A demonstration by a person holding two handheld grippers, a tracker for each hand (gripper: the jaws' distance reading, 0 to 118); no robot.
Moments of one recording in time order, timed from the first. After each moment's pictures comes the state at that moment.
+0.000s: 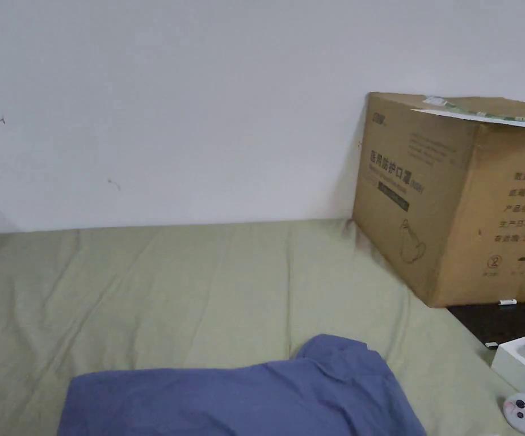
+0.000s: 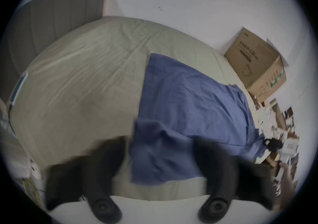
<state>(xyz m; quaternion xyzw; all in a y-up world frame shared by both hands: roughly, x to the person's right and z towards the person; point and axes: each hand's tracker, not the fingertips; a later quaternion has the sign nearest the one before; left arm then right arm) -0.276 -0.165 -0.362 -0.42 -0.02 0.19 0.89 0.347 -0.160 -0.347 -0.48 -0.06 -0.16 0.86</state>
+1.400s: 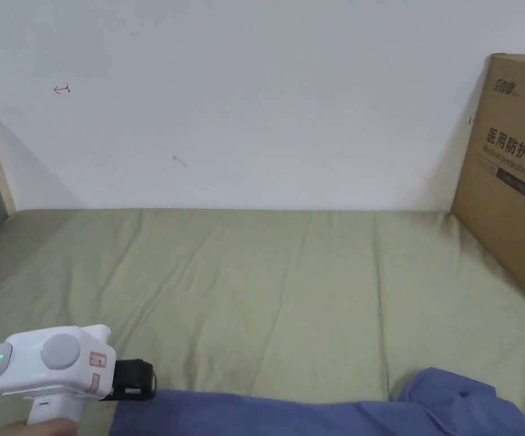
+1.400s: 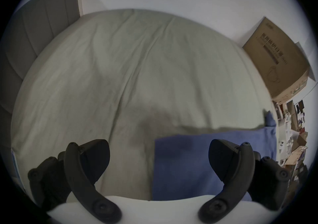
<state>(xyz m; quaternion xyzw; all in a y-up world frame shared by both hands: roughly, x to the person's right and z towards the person) -0.283 -0.194 -0.688 -0.51 -0.03 0.09 0.85 0.265 -0.076 -0.393 -0.30 0.07 -0.18 0.94</state>
